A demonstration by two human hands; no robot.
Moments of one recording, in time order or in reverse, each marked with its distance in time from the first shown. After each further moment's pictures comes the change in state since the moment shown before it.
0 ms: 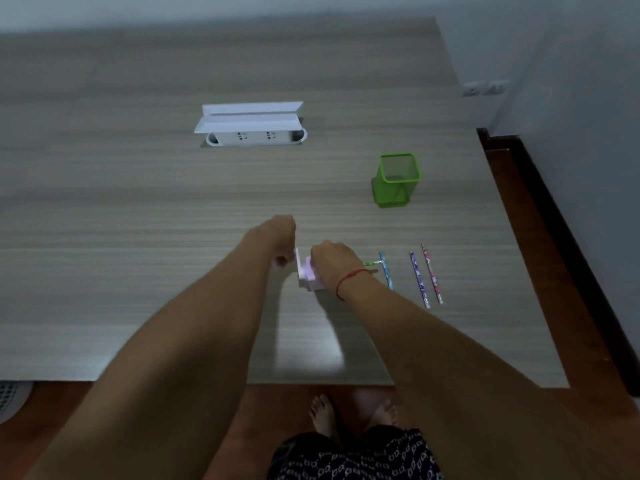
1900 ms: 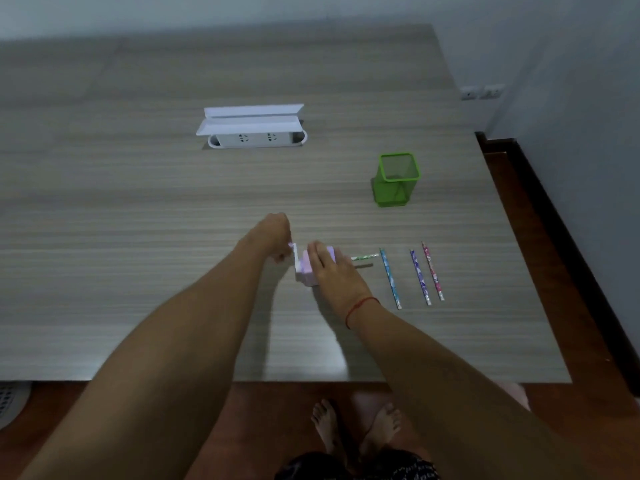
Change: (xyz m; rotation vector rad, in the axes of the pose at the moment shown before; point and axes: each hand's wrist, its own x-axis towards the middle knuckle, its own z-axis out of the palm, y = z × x) left_hand -0.004 -0.017 0.008 -0.158 0.146 0.035; right_hand 0.010 0.015 0.075 -0.366 0.236 -0.120
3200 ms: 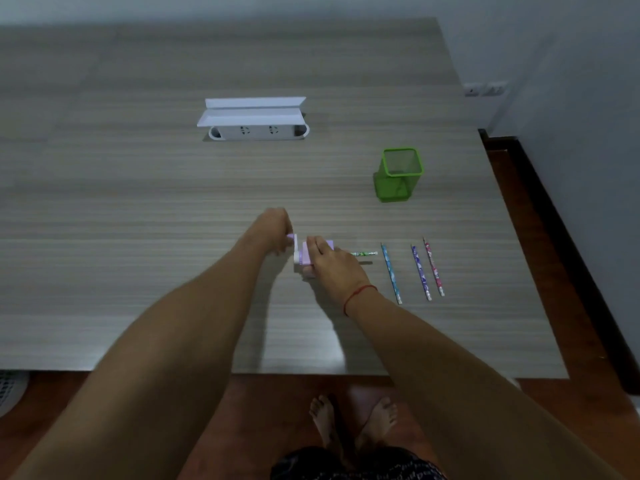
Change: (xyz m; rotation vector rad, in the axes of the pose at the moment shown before) left_hand 0.004 -0.014 0.009 -0.082 0.096 0.061; right_hand -0.001 0.000 -0.021 0.098 0.100 0.043
